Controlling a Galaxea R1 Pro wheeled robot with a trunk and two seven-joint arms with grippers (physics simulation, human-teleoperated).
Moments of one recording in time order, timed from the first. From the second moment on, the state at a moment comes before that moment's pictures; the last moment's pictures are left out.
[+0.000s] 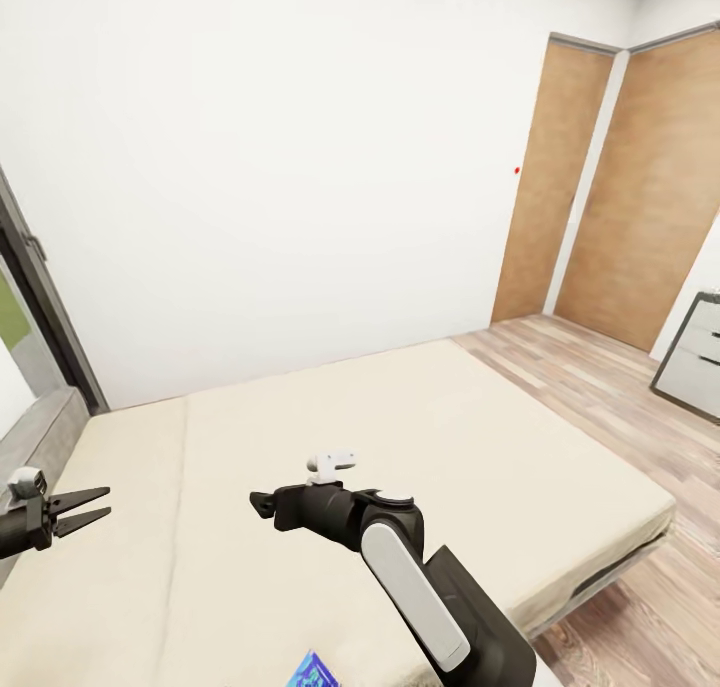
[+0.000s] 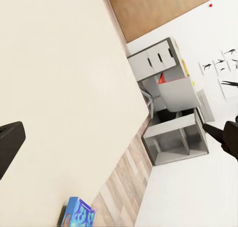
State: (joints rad) left arm -0.59 0.76 -0.05 -0.50 0.62 0.72 -1.44; right arm -0.49 0.17 0.68 -1.52 -0.87 0.76 -0.39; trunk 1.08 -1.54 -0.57
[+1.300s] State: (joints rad) left arm -0.59 0.76 -0.05 -0.50 0.62 0.72 -1.44; right arm -0.49 0.17 0.68 -1.52 -0.87 0.76 -0.39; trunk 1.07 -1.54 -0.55
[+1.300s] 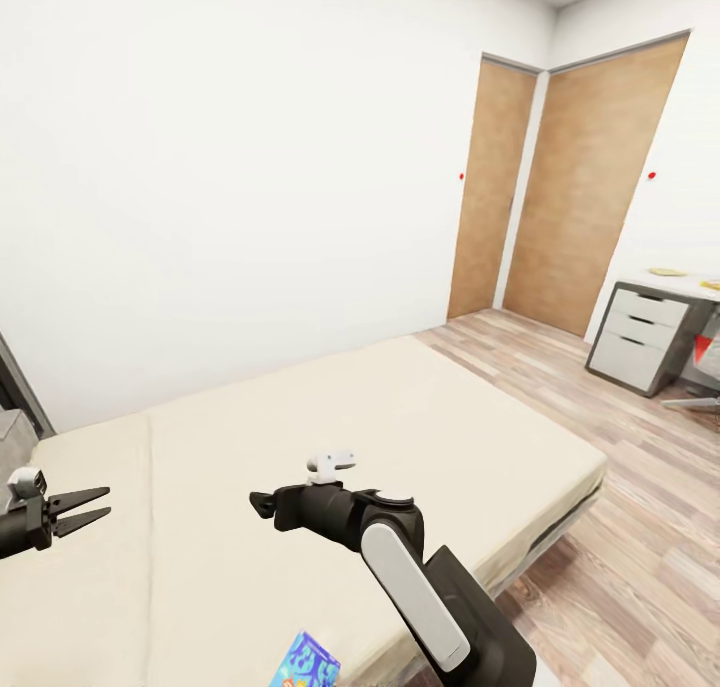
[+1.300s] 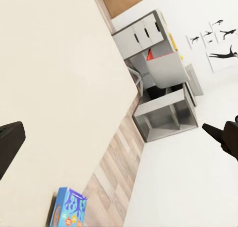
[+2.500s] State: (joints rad) left arm -0.59 0.76 -0.05 -0.50 0.62 0.72 -1.44; right arm -0.49 0.17 0.68 -1.52 -0.87 0.76 -0.39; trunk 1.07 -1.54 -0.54
